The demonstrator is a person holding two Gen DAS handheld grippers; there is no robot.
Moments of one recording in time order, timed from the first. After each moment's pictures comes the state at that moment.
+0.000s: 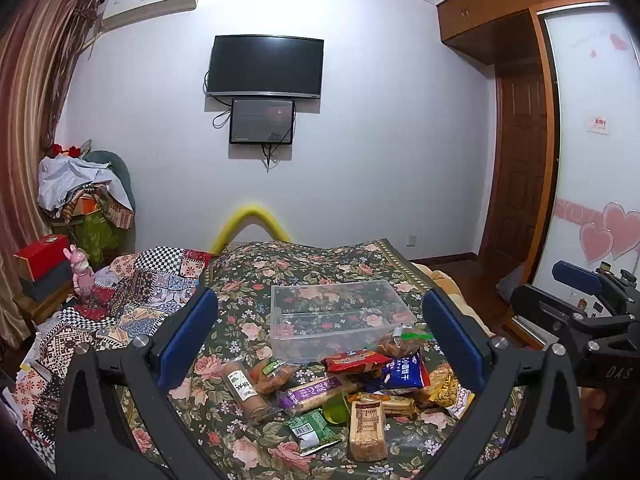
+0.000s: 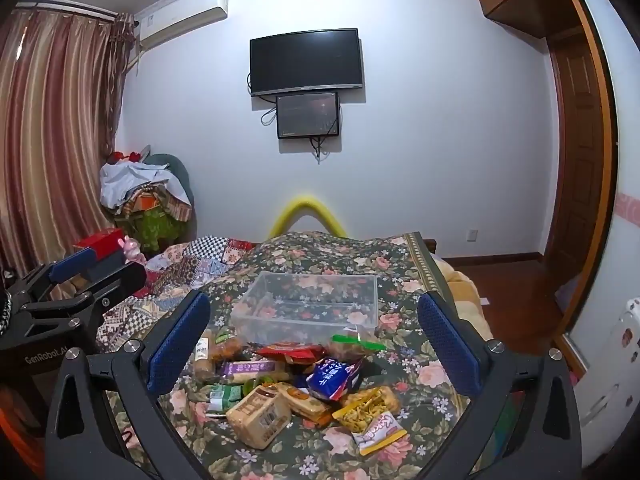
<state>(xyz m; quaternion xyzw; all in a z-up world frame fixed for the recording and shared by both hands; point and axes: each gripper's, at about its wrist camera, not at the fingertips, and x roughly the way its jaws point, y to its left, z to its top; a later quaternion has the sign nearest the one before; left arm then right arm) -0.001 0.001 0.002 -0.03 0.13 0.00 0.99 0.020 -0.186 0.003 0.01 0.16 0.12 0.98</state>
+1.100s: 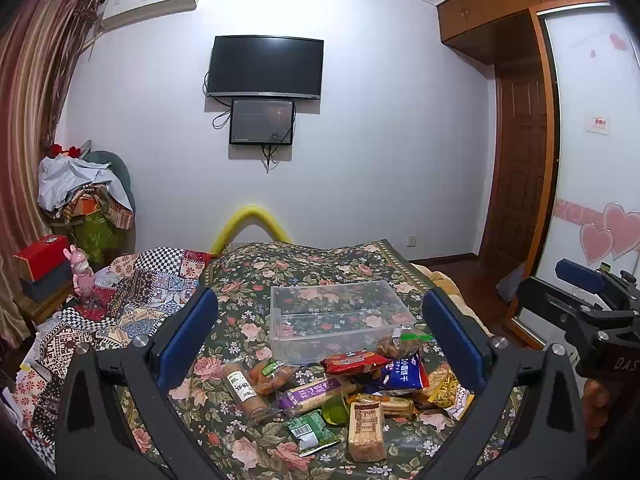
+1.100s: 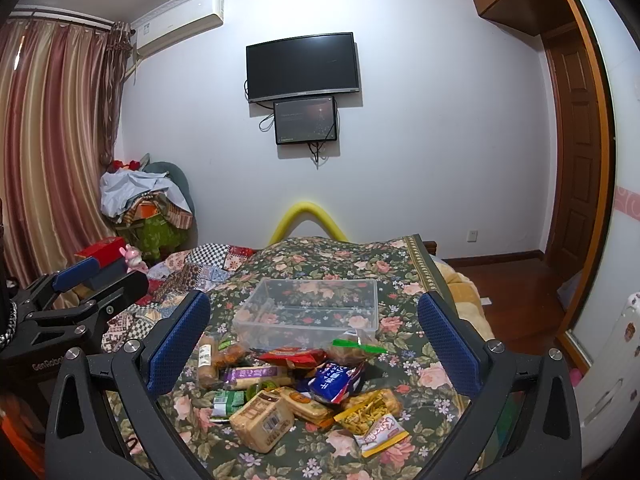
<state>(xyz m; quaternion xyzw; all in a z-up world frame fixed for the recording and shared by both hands) -0.002 -0.001 0.005 -0.03 0.13 0.00 0.99 0.017 -0.188 0.005 0.02 0.15 0.12 0.98</state>
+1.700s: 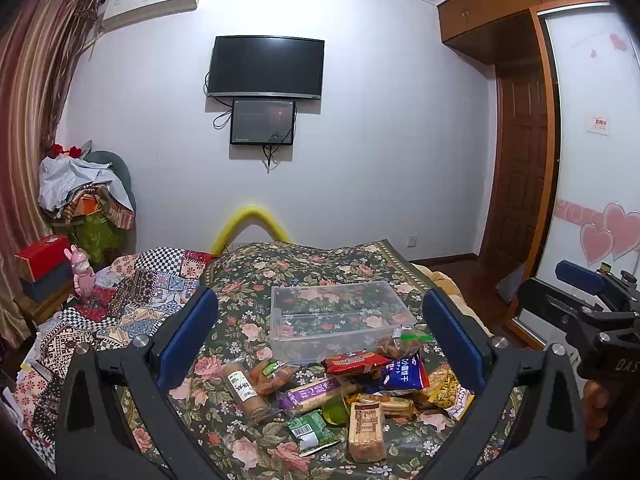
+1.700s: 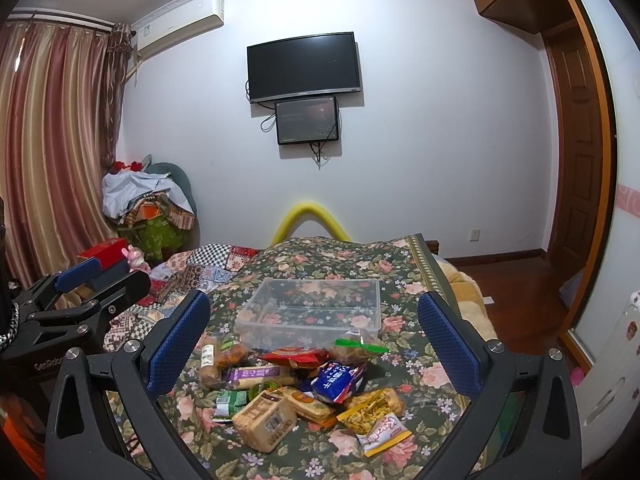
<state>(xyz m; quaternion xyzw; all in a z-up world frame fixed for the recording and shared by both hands) -0.001 0.000 0.007 -0.03 0.13 0.00 0.99 0.016 -0.188 0.004 0.02 0.15 0.12 0.98</state>
